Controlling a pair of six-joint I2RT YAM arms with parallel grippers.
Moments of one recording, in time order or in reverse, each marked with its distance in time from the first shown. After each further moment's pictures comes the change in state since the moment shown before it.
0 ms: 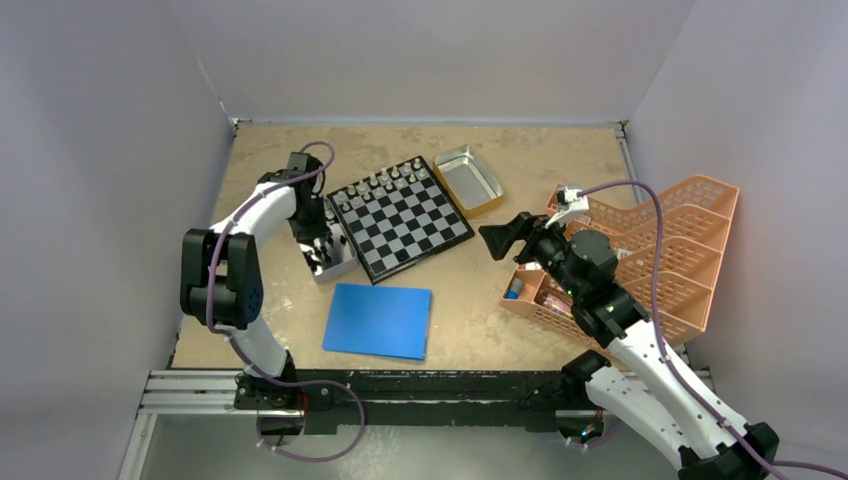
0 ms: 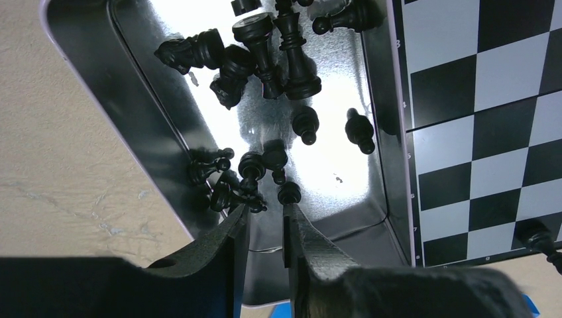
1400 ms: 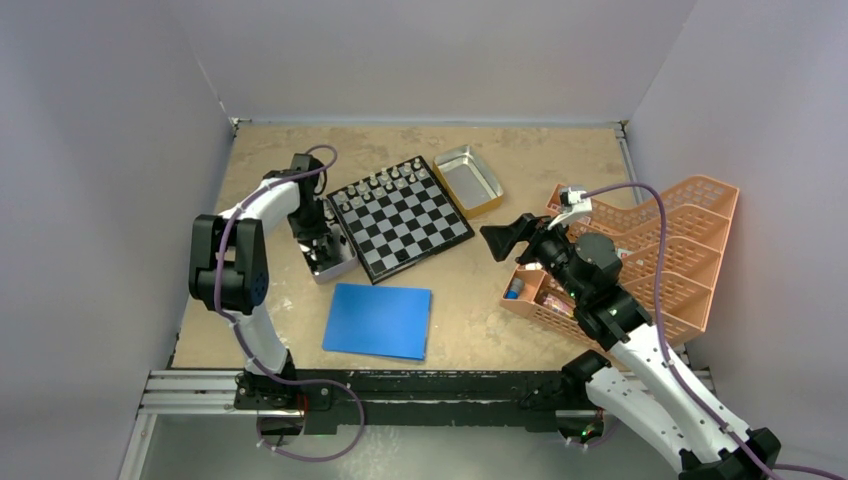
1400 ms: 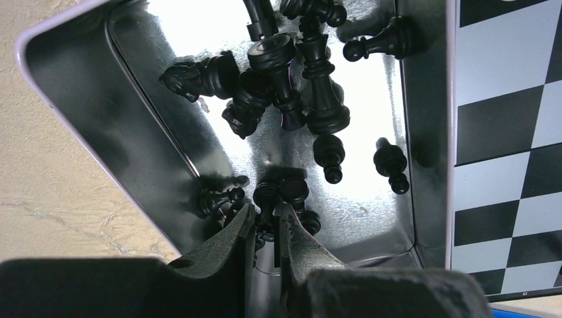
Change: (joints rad) left arm 0.016 0.107 0.036 -0.005 -0.024 0.033; right arm 0.000 -0.027 0.000 0.000 -0.006 -0.007
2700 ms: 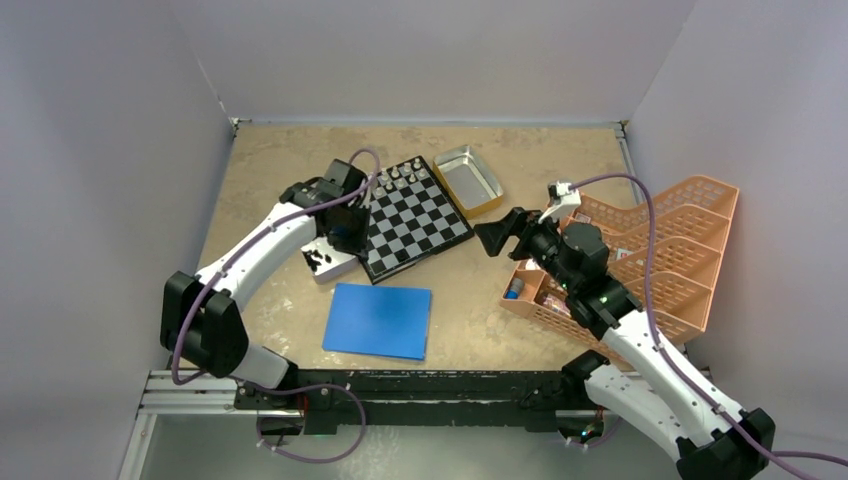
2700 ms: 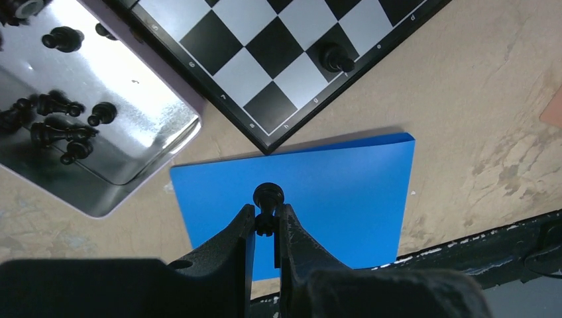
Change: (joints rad) left arm -0.337 -0.356 -0.038 -0.103 0.174 -0.040; right arm 0.000 0.100 0.023 0.006 -0.011 0.025
